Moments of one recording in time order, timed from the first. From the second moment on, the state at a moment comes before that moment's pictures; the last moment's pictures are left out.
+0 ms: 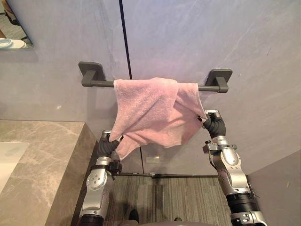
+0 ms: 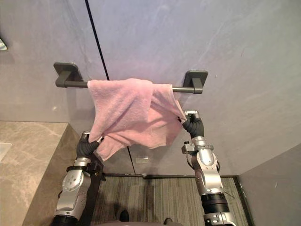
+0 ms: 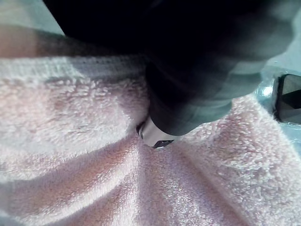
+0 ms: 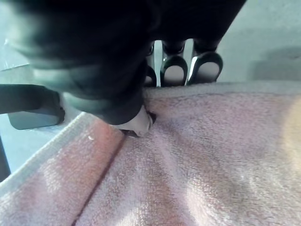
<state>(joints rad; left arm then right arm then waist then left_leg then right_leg) 0.08 0.14 0.00 0.09 -0.25 -0.27 0.00 -0.14 -0.16 -0.01 0.10 0.31 -0.17 0.05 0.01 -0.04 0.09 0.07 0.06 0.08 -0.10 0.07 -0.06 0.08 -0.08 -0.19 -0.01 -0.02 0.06</state>
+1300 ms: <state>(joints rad) 0.06 0.08 0.05 0.15 -0.36 -0.27 -0.02 -0.12 -0.10 -0.03 0.14 0.34 -0.17 0.07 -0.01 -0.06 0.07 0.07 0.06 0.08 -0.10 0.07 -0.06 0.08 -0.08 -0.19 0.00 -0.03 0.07</state>
